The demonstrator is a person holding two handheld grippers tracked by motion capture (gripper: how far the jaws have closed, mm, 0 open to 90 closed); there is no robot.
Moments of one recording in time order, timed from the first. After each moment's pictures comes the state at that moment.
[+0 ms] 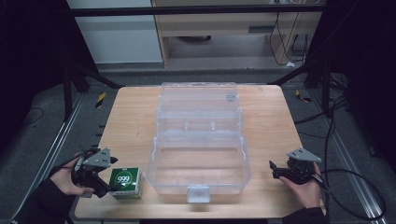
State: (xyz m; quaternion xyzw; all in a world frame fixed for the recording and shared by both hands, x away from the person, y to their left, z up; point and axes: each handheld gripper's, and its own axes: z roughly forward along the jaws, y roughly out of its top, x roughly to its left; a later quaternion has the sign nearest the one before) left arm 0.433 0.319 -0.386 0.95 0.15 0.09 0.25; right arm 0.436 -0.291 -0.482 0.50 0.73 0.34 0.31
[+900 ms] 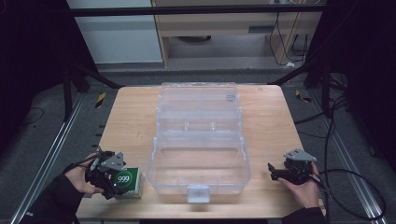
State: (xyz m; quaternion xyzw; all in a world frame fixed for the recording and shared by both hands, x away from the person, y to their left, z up) left arm 0.446 0.301 -0.416 0.97 0.11 0.05 0.20; right arm 0.438 -0.287 -0.487 0.50 0.75 0.31 0.30
